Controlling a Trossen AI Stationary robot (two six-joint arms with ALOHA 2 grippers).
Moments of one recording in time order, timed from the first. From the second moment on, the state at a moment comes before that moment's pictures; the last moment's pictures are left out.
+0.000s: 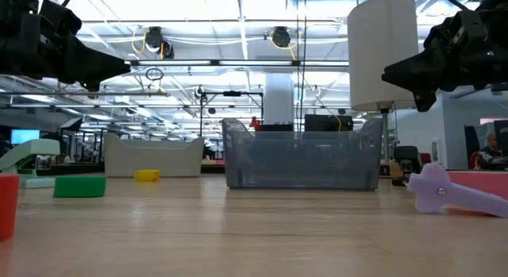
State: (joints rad) left arm 0.11 0.02 0.02 0.01 -0.03 0.04; right arm -0.23 0.08 0.02 0.07 -0.05 0.36
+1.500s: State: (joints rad) left arm 0.11 0.02 0.02 0.00 -0.06 -0.01; right arm 0.13 0.99 1.07 -1.07 0.16 1.44
